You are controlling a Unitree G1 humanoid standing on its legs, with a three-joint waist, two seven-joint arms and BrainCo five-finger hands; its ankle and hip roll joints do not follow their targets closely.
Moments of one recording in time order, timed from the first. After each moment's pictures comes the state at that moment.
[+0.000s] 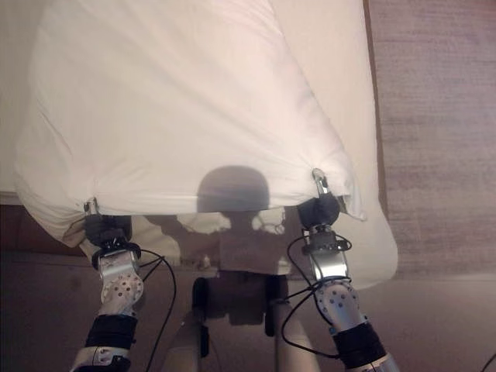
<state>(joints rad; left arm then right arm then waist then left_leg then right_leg) -0.36 0.14 0.14 0.17 -1.42 -0.47 0.18 -0.31 -0.25 0.19 -0.05 1.50 -0.27 0.10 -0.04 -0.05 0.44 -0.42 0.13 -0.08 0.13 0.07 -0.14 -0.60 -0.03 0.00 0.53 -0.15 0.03</state>
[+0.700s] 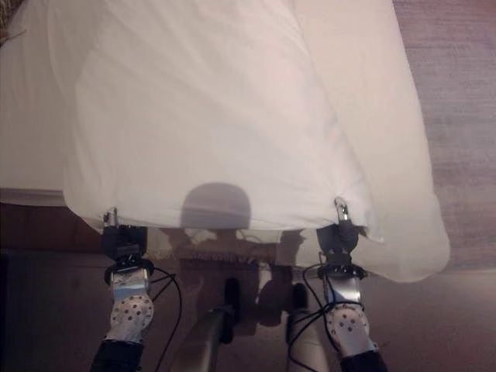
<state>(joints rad) -0.25 0.13 0.02 0.05 -1.31 -0.45 0.23 -0.15 -0.20 0.10 -0.04 1.46 -0.30 0.03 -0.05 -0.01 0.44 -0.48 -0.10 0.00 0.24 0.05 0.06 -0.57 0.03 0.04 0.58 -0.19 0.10</state>
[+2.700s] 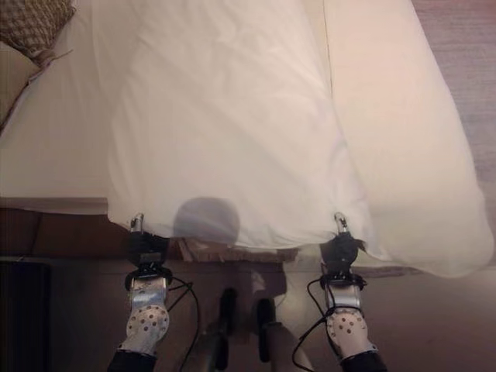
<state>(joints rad) -0.21 0.05 -0.06 0.07 -1.27 -0.42 0.24 -0.13 -0.26 0.13 0.12 1.47 -0.33 0.04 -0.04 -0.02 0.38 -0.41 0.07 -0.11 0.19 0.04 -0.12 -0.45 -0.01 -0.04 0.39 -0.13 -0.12</state>
